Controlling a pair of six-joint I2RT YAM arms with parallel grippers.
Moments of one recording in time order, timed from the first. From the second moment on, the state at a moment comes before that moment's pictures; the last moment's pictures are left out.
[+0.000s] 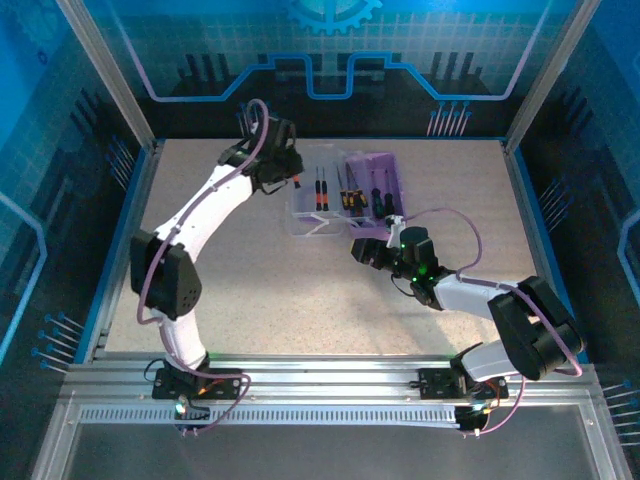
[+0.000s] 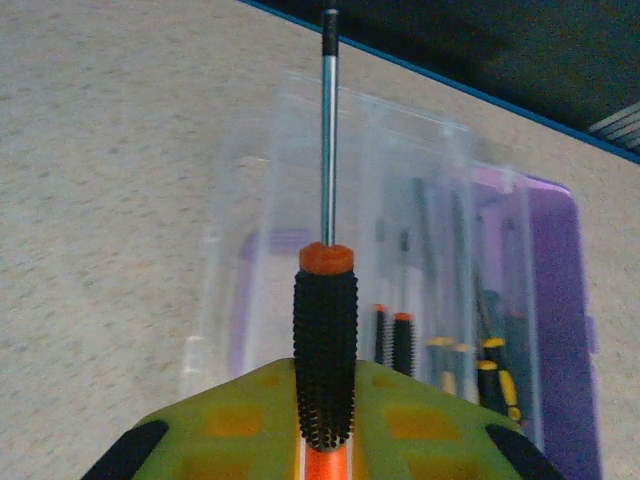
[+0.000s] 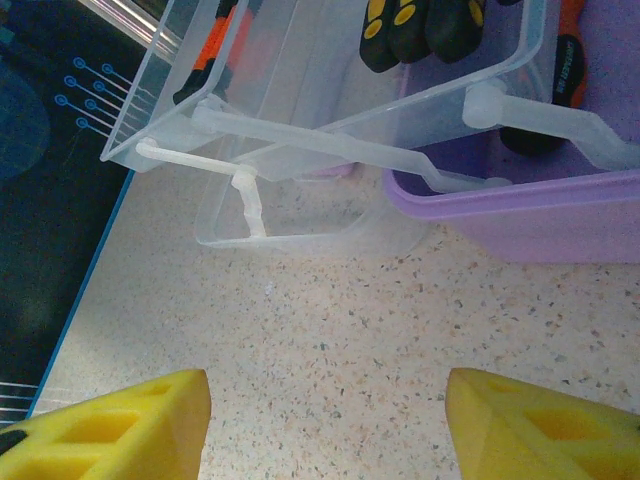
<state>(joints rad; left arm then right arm) -0.40 1.87 1.78 -0.69 -0.09 -0.65 0.47 1.41 0.47 0.50 -0.26 0.69</state>
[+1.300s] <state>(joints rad) -0.51 2.14 1.99 -0.79 0.01 -0.51 0.47 1.40 0.47 0.49 -0.26 0.68</state>
